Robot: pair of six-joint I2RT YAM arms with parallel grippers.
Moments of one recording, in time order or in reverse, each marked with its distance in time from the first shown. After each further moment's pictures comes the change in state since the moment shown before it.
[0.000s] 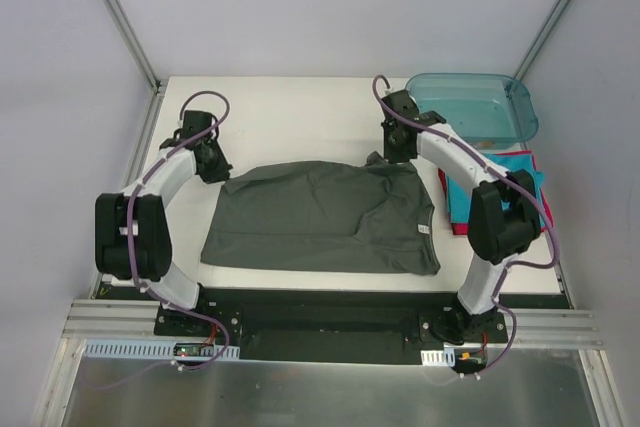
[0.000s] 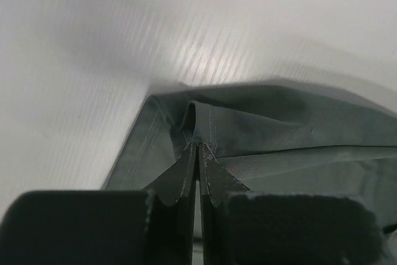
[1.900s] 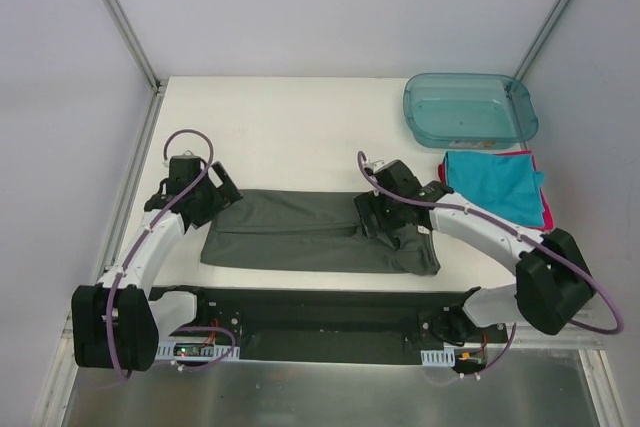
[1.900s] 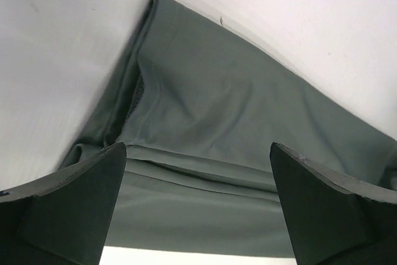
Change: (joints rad) left arm 0.000 -0.551 -0.445 0.046 0.026 -0.155; right arm 0.254 -0.505 -0.651 0.153 -0.225 -0.099
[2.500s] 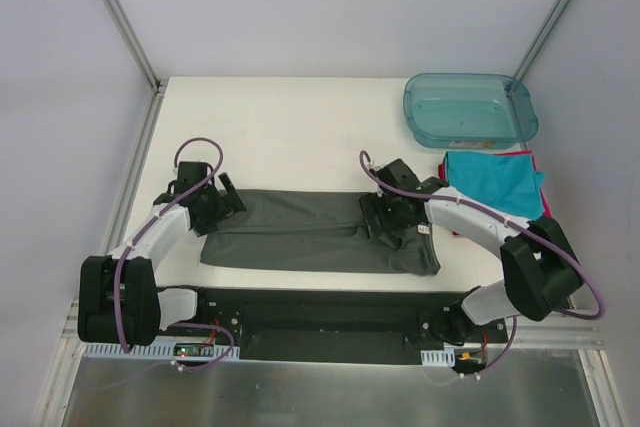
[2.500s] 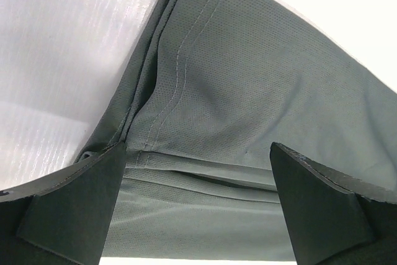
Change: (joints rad) left arm 0.000 0.150 -0.052 0.070 0.051 0.046; right arm -0.058 0.125 0.002 -0.019 -0.039 0.026
